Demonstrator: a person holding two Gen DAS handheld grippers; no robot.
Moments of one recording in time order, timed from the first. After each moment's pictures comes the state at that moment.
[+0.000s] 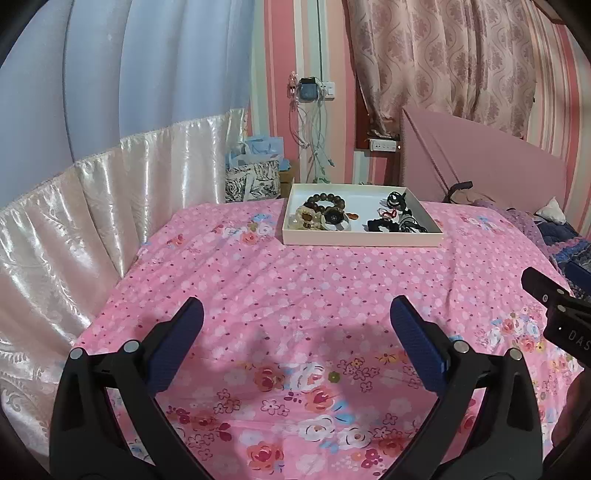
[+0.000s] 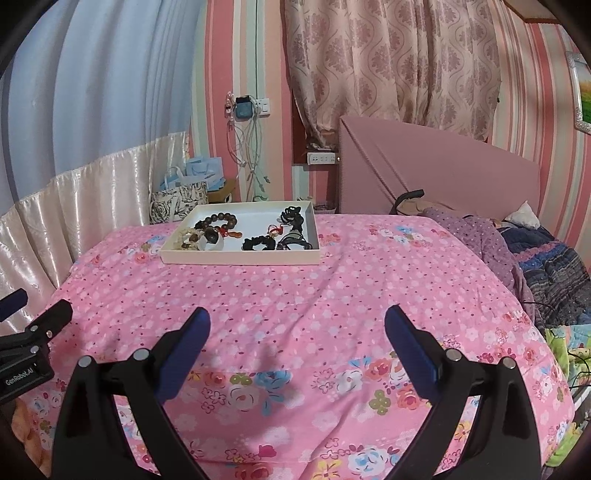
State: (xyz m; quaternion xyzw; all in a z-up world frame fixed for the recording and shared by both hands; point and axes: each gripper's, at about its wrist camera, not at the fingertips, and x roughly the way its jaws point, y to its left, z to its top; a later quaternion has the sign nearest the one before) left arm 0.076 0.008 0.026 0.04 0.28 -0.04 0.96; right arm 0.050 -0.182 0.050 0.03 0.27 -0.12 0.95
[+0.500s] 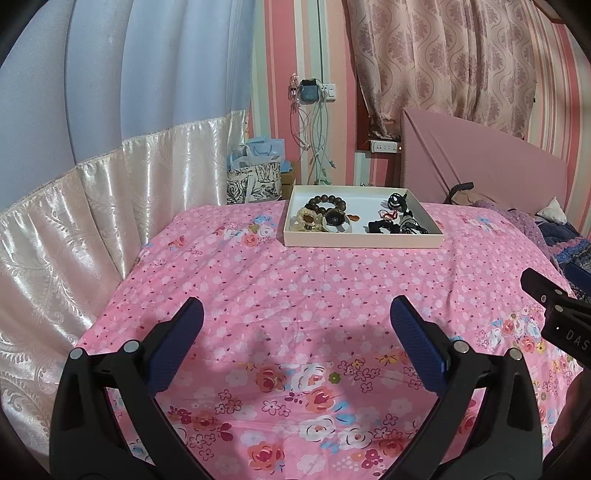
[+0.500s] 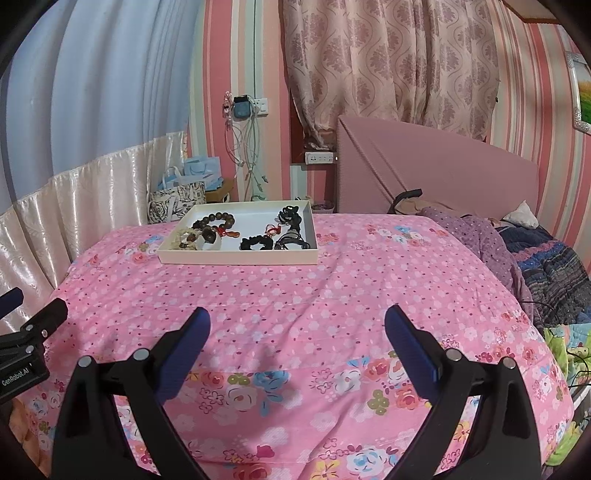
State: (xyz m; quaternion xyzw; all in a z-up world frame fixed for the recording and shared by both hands) left arm 0.075 0.008 0.027 0.04 0.28 -0.04 0.96; right arm 0.050 -0.184 0.051 0.04 0.27 -0.12 0.95
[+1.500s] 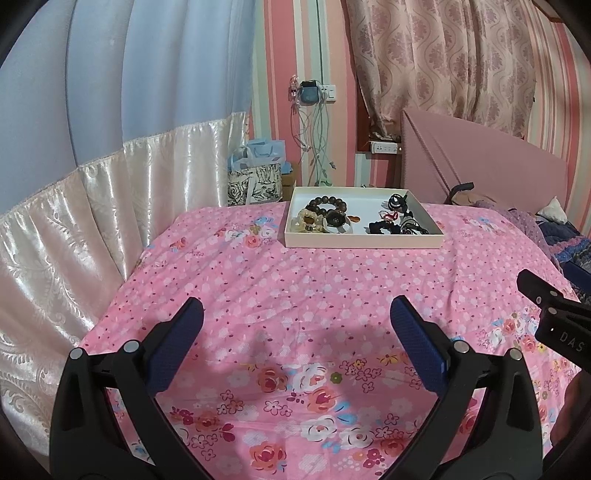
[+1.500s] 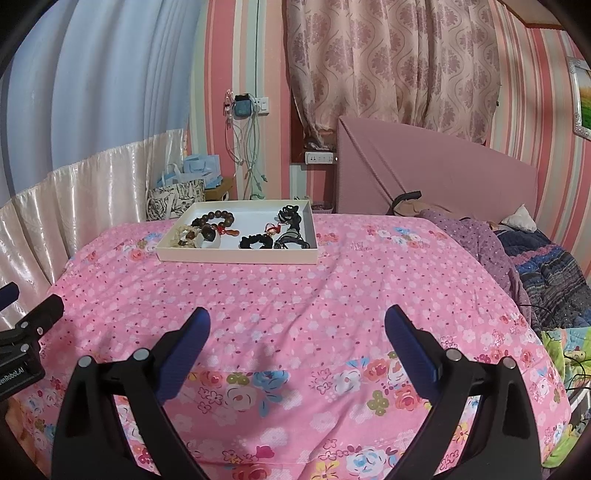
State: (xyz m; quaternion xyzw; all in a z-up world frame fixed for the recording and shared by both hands) left arm 0.075 0.009 0.027 0.04 0.27 -0.04 0.96; right arm 0.051 -0.183 0.050 0.03 0.27 -0.13 0.95
